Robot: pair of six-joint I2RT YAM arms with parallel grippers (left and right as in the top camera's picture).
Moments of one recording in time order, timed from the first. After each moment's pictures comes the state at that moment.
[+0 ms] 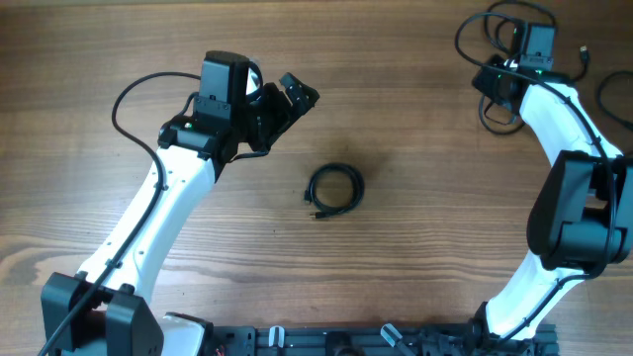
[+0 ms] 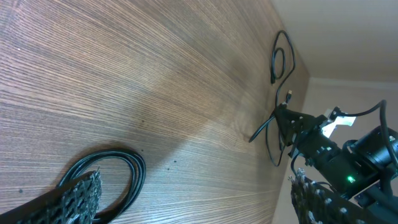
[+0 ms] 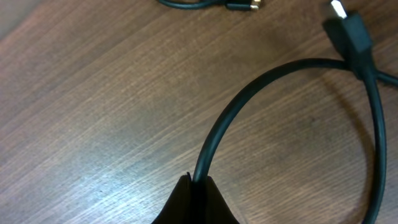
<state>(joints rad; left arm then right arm) -0.29 1.53 1.19 -0.47 0.43 -0.95 -0.12 2.00 1.43 -0.38 0.03 0.49</state>
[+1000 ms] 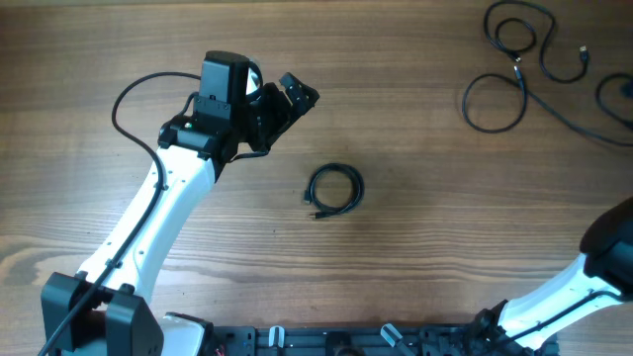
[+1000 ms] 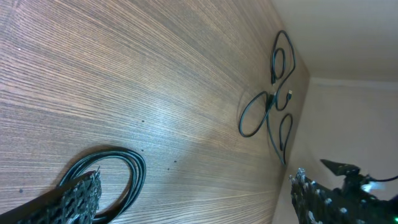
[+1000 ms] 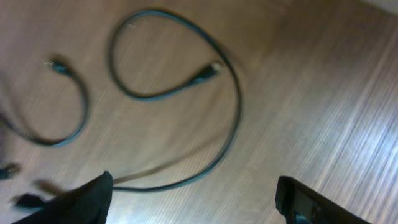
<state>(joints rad) -0.29 1.53 1.19 -0.47 0.43 -0.95 -0.64 2.01 1.79 -0.87 0.13 0.43</state>
